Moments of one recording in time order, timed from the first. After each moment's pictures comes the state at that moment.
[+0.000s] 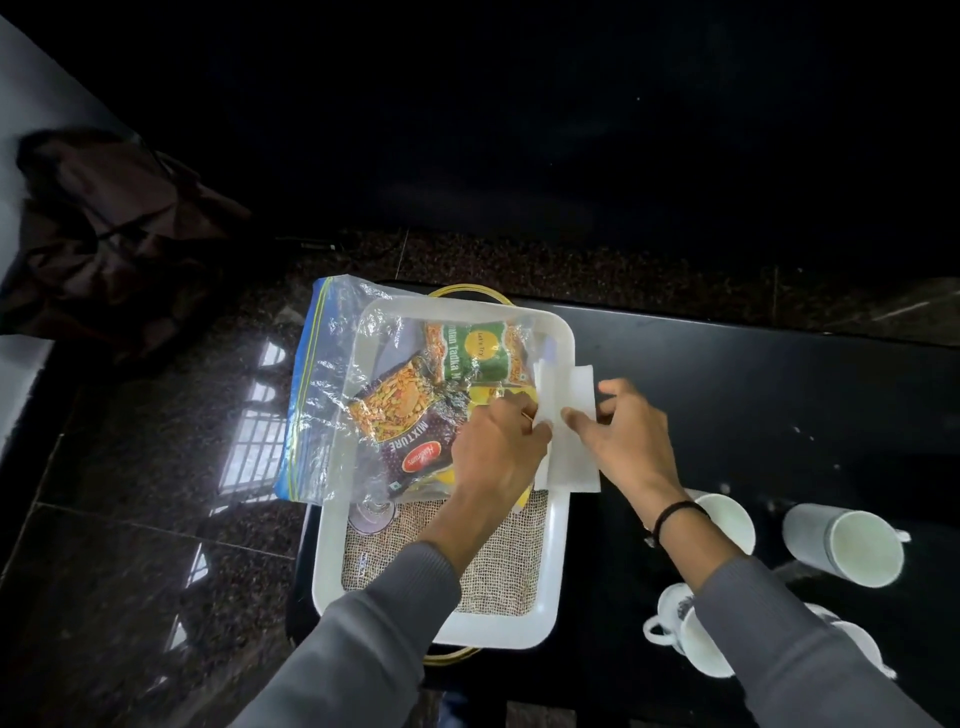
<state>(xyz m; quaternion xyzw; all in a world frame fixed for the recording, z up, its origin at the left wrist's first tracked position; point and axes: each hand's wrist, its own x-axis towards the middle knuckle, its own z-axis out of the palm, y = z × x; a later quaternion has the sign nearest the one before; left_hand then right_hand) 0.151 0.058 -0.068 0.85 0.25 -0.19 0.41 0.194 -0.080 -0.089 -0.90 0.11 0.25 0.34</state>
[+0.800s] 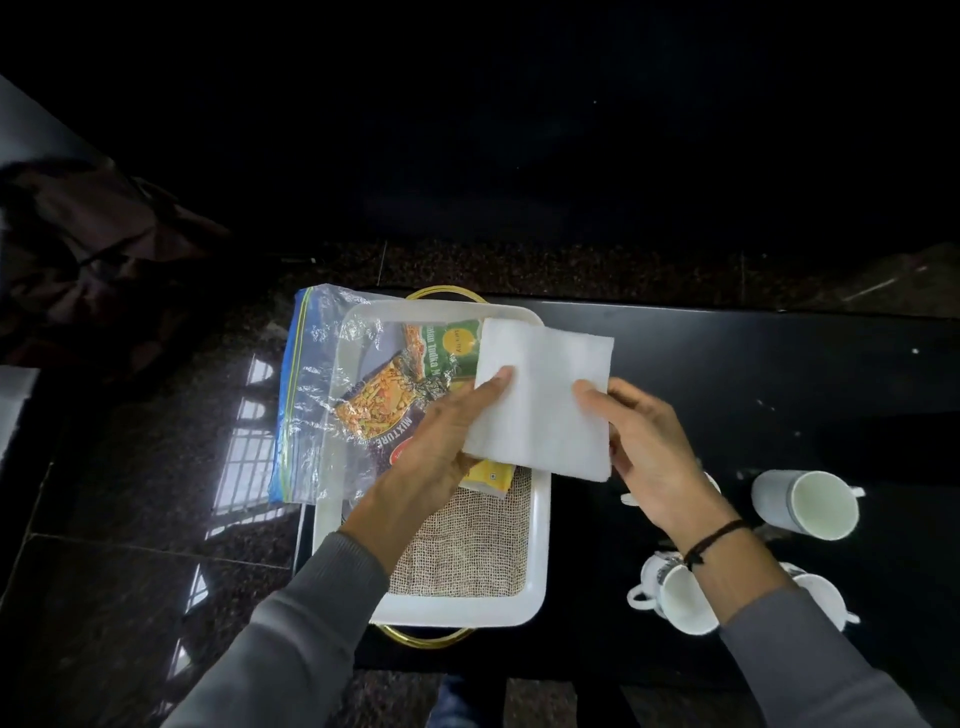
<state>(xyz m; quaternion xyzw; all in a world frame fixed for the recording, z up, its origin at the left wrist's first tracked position) 0.142 0.090 -0.060 0.48 0.38 -0.24 0.76 0.172 -0.108 -0.045 -0.65 0.23 0.28 0.66</state>
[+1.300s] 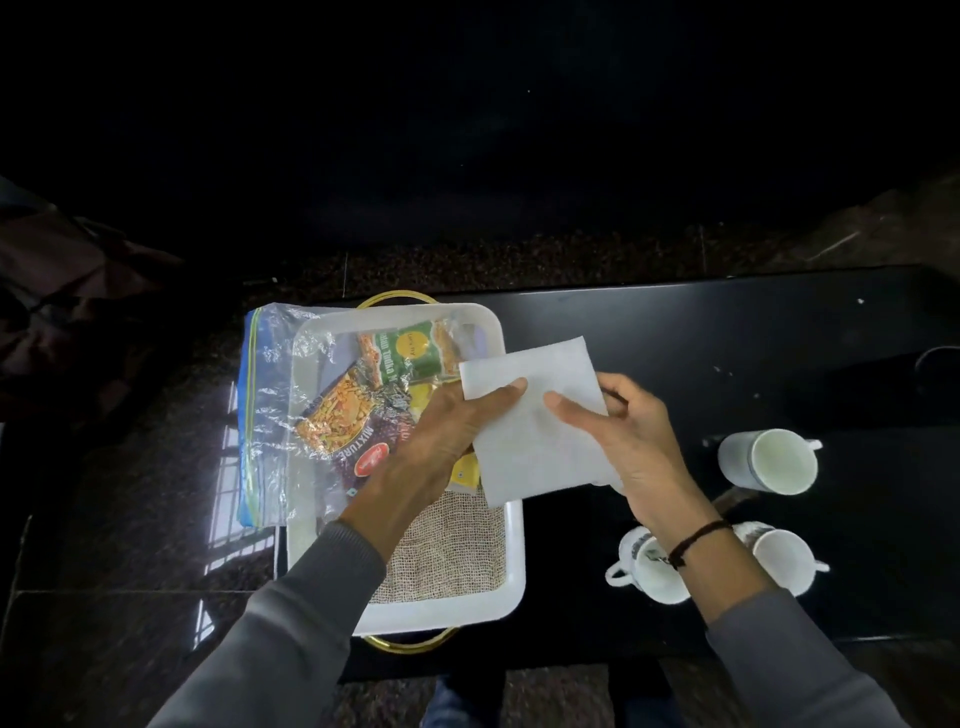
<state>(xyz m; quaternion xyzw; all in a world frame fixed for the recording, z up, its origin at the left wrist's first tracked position) 0.158 0.051 -0.047 0.57 0.31 -0.28 0.70 0.155 -0.137 -0.043 -0.68 0.26 0.23 0.64</state>
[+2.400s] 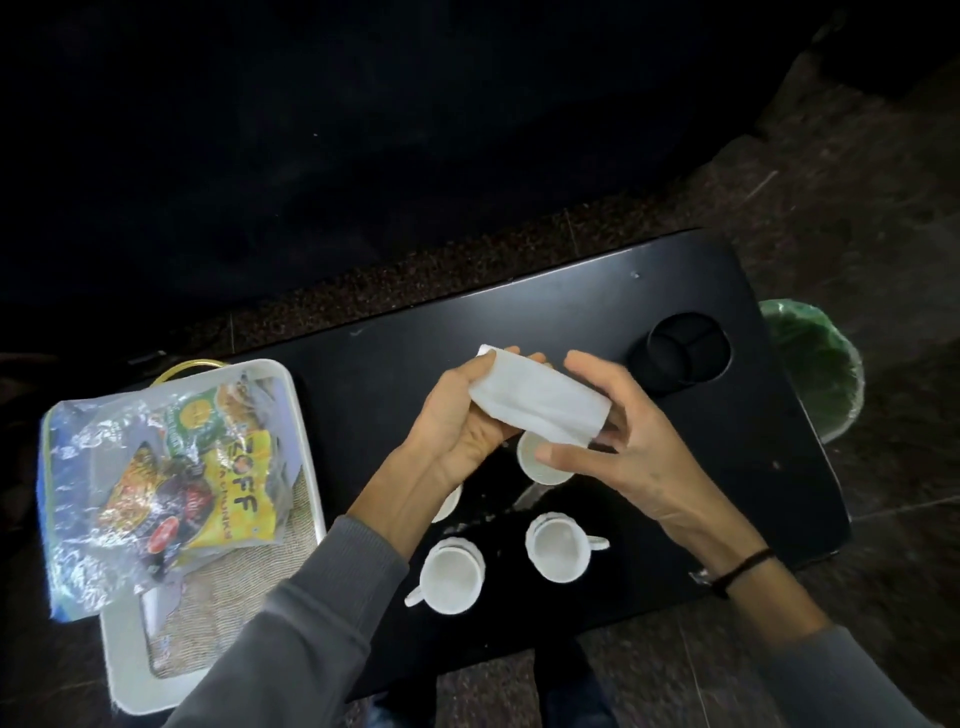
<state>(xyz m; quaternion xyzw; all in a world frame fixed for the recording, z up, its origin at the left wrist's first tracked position) 0.211 -0.205 -0.015 0.38 0.33 -0.34 0.79 0.146 -0.392 -0.001 -0.72 0.12 0.22 0.65</state>
